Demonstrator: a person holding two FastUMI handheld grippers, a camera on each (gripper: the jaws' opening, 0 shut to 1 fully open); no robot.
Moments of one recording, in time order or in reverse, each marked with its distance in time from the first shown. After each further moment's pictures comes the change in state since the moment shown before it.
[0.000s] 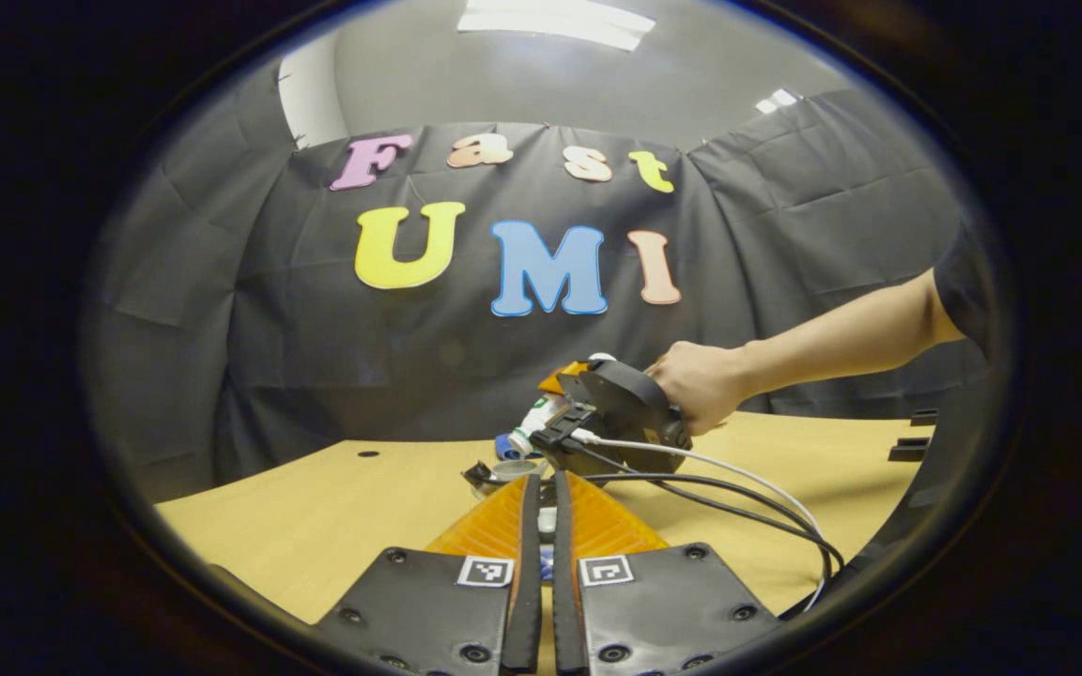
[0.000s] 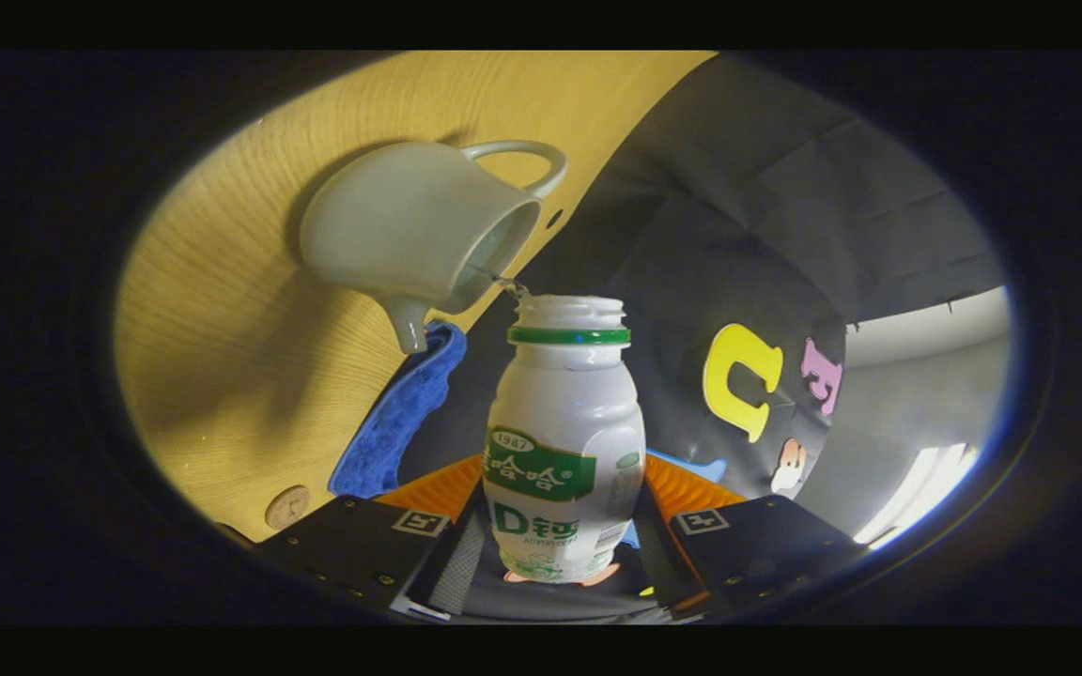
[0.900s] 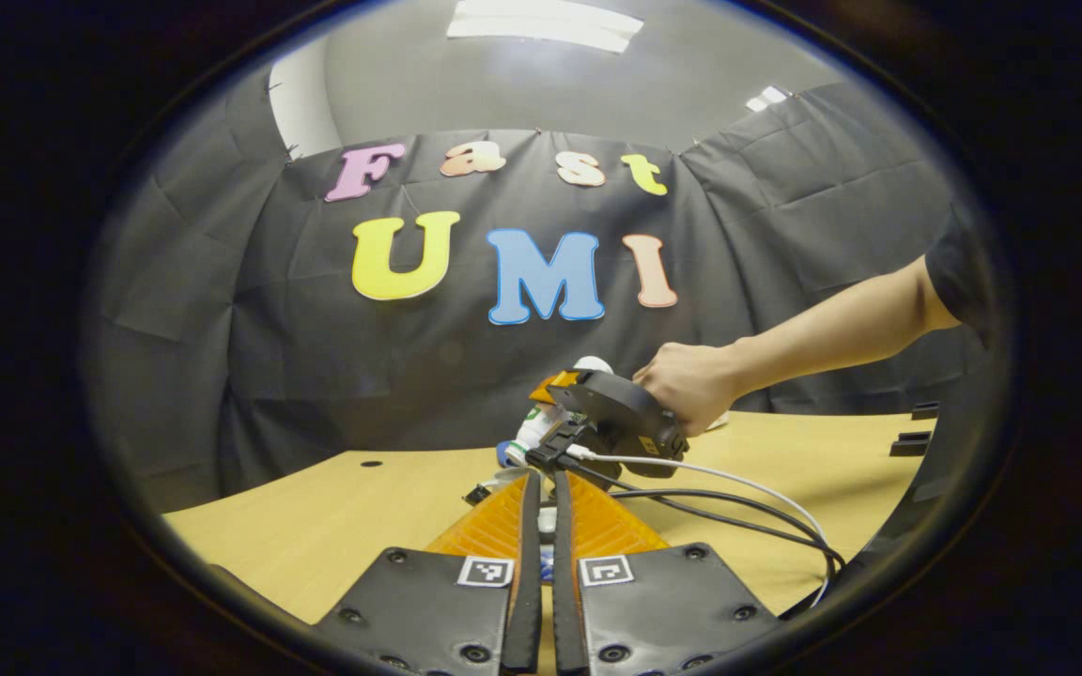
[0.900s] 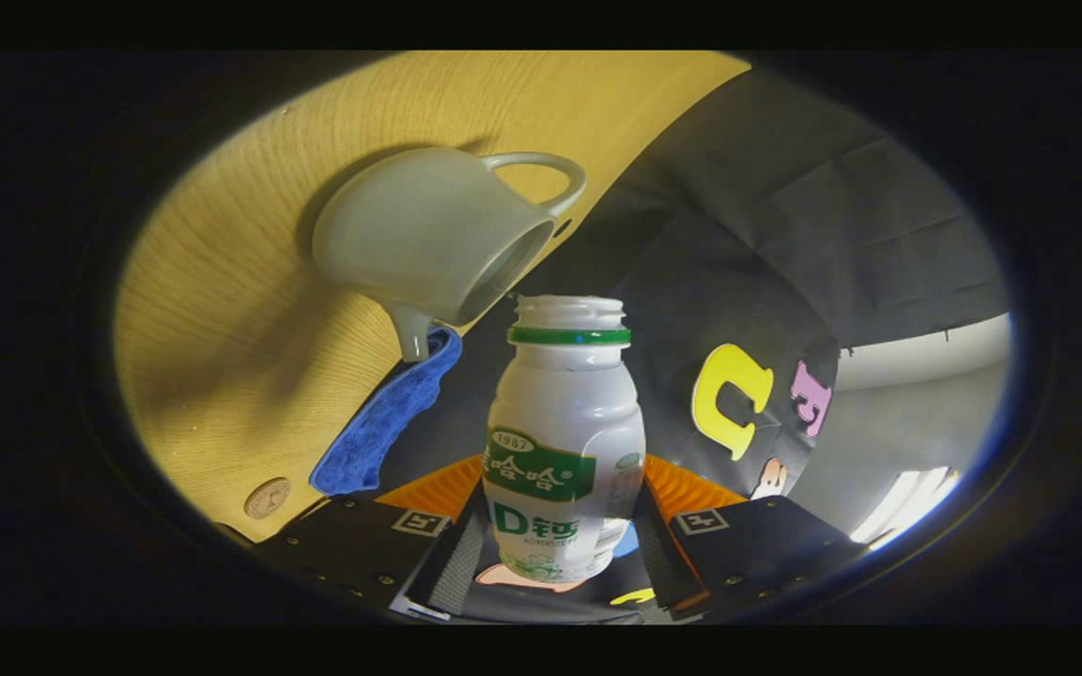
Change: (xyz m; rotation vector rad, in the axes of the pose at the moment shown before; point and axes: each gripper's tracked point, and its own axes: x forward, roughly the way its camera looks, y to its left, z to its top) left arm -0.002 -0.001 0.004 0.024 -0.016 -0.002; right arm -0.003 -0.004 0.003 -0.037 -0.031 -0.009
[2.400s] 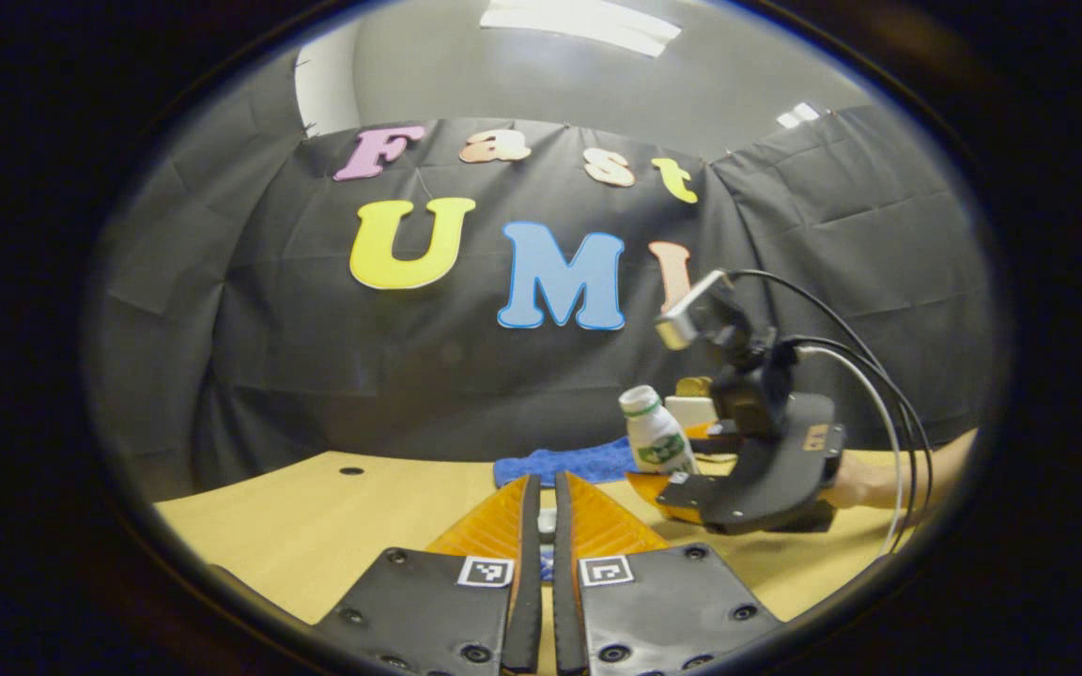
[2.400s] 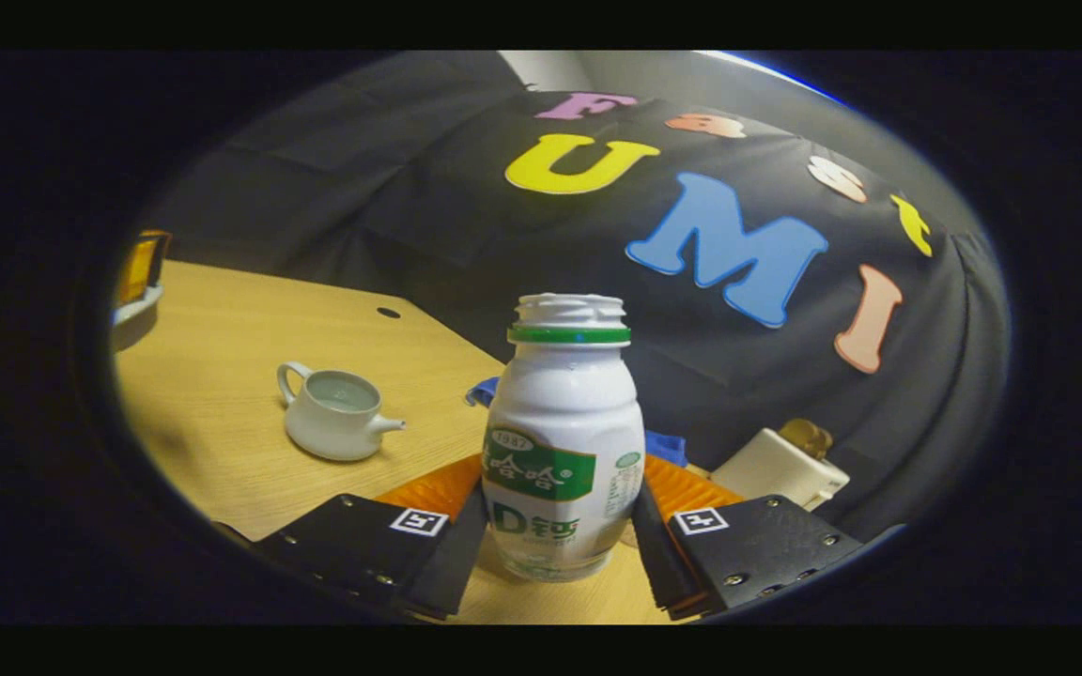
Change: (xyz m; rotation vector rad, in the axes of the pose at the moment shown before) left arm 0.117 0.032 0.019 -0.114 -0.020 0.010; right arm -0.070 0.064 -0.038 1.749 0.169 0.311
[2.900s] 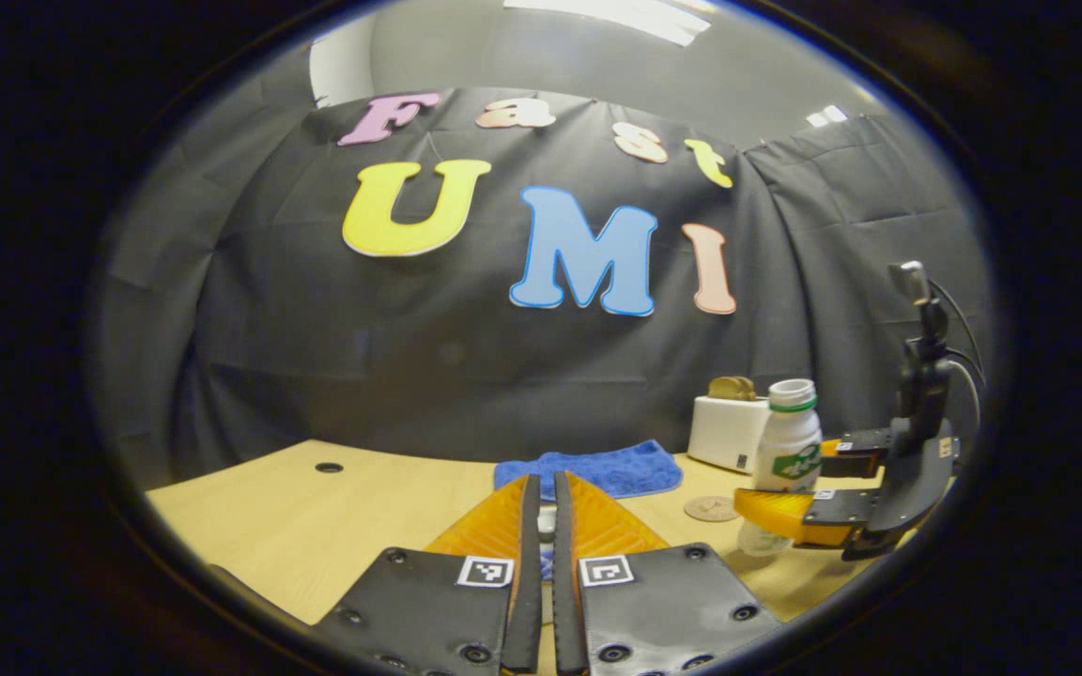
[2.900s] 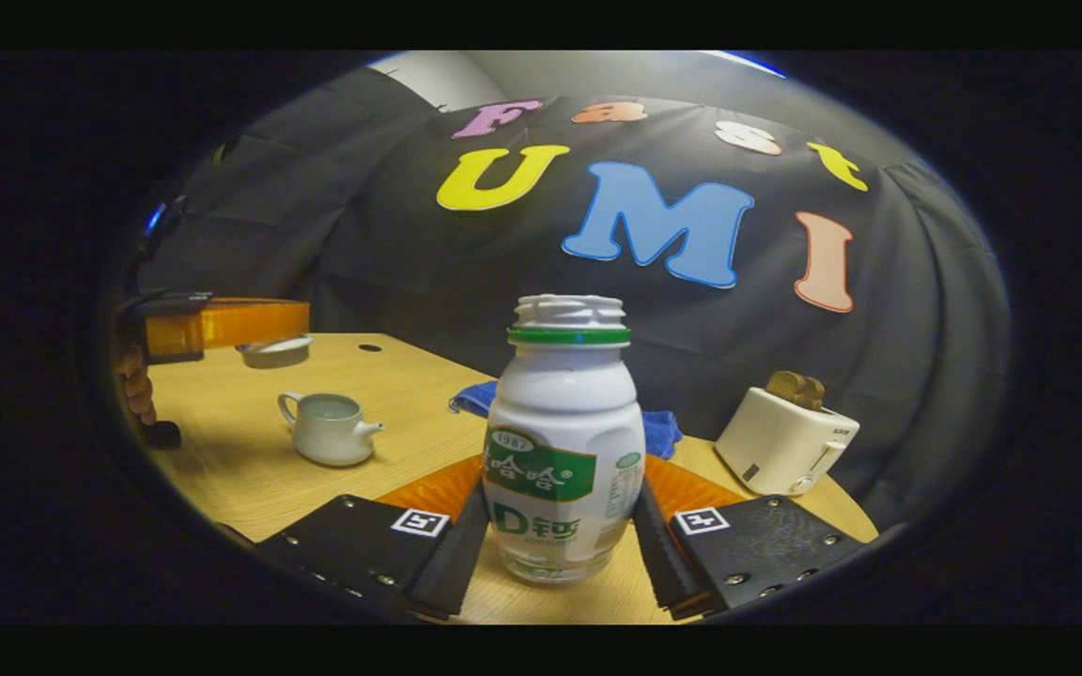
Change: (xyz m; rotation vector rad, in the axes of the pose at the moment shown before) left arm 0.109 0.029 -0.030 -0.055 0.081 0.027; right arm -0.021 -0.039 -0.009 0.148 -0.050 -0.047
